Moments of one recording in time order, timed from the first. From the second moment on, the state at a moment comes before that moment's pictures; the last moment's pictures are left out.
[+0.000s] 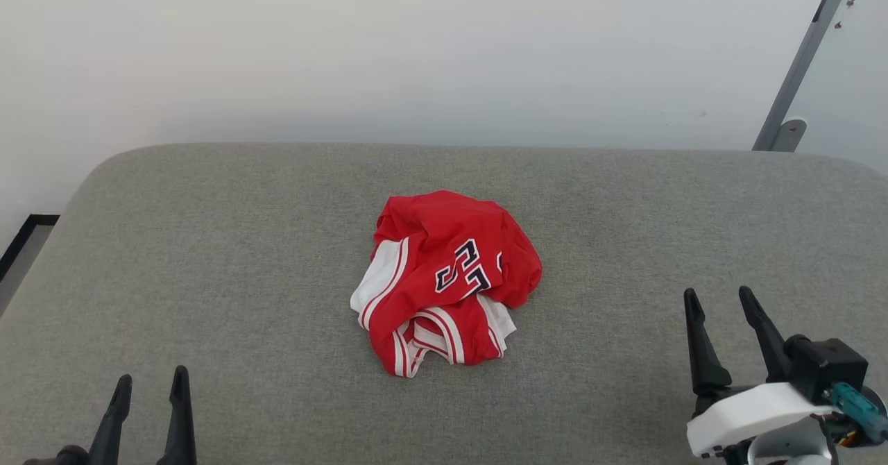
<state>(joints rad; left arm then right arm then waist) 0.23 0.27 0.01 0.00 -0.47 -0.04 -0.26 0.00 -0.05 -0.06 0.14 0.18 0.13 -0.15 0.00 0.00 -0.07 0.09</state>
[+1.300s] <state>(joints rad) 0.19 0.20 0.03 0.06 -0.36 -0.13 -0.26 -0.08 -0.05 0.09 0.29 0.24 0.13 0.04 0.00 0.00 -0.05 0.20</state>
